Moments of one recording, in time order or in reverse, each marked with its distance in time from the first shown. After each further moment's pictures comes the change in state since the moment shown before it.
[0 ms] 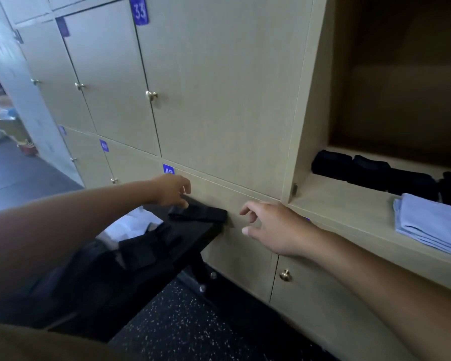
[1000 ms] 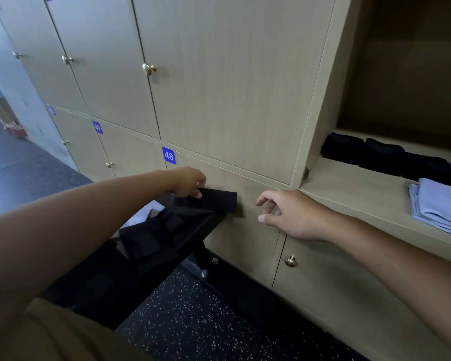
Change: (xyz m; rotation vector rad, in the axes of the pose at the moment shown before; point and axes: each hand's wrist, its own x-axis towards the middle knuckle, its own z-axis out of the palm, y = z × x) left_hand 0.039 0.010 0.028 0.043 -0.129 0.094; right_hand 0.012 0.020 0.008 0.104 -0.054 0.096
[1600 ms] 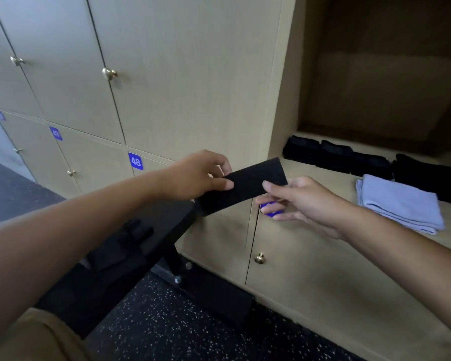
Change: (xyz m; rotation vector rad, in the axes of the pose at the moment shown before) left_hand -0.089 0.118 -0.056 -0.673 0.203 0.343; right_hand -0.057 0.013 -0.050 0.843 0.137 0.272
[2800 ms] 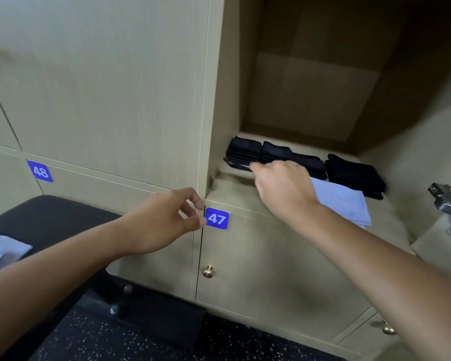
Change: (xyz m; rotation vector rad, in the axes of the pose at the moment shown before) left_hand 0.027 0.001 0.067 -0.080 -0.071 -0.012; right_hand 0.023 0.000 -0.052 -1.575 0.575 -0.241
